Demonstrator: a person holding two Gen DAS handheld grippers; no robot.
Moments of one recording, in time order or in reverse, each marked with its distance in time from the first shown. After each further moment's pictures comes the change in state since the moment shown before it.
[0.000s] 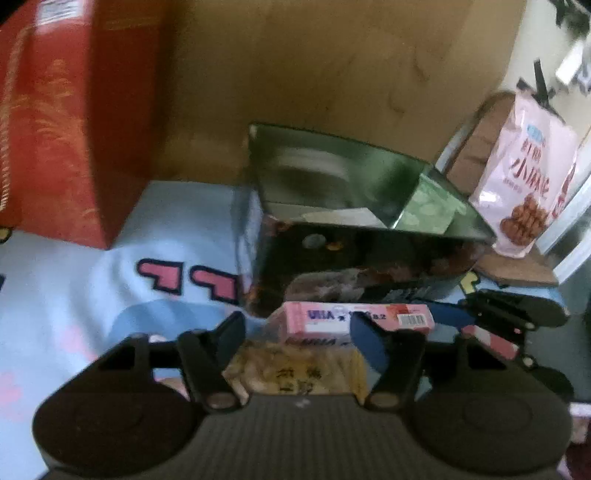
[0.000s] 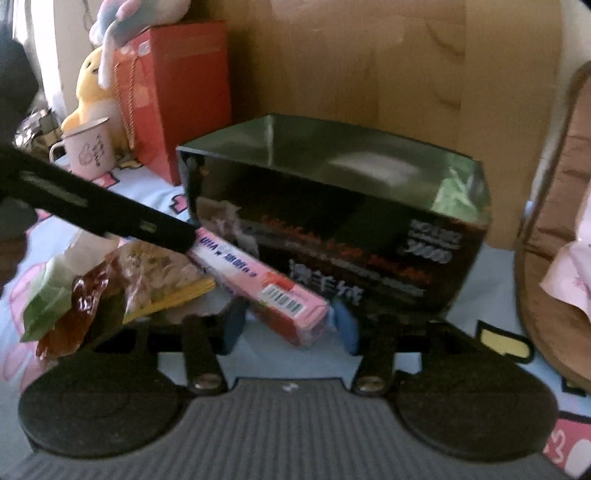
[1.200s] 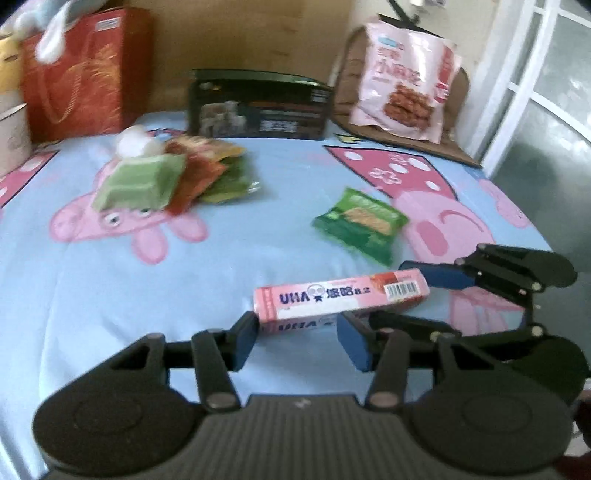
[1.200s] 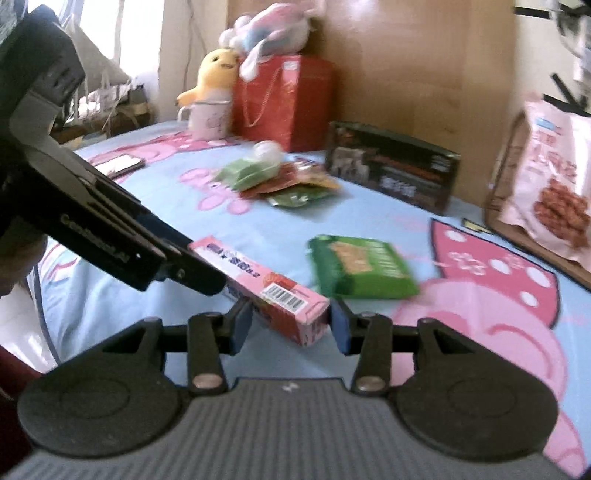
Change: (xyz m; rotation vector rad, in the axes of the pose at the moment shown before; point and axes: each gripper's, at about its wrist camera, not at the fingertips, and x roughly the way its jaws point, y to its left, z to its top) left arm -0.138 -0.087 -0.219 0.105 -0.034 0.023; right arm -0.160 0.120 -0.144 -0.118 -0.092 -0.007
